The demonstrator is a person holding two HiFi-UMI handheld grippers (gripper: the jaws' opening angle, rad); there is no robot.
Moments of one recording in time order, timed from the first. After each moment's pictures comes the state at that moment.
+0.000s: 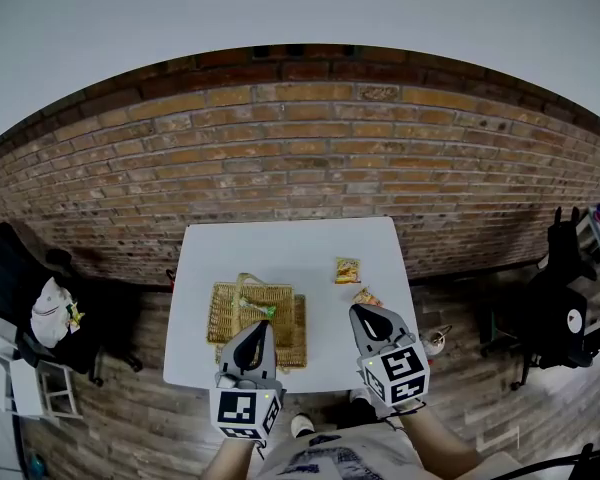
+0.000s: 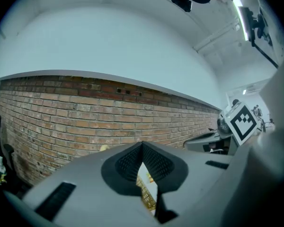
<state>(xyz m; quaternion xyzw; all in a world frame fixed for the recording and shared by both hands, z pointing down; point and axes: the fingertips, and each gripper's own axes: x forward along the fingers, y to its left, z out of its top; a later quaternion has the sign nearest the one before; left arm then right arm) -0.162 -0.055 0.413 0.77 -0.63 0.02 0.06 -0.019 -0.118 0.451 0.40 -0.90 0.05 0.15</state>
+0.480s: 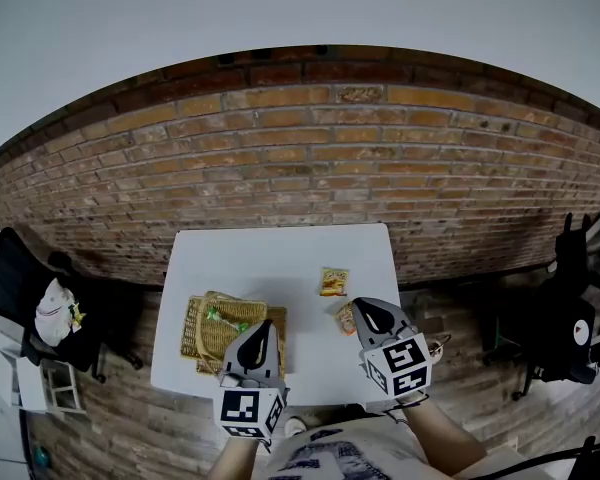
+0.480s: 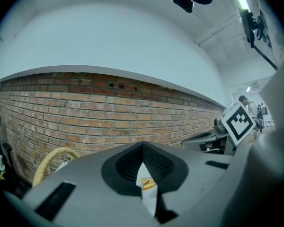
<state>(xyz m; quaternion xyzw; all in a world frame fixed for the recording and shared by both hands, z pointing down) -0.095 -0.121 0.422 0.76 -0.65 0.03 0.07 0.041 -0.197 0.462 0.37 -0.91 0.06 0.15</state>
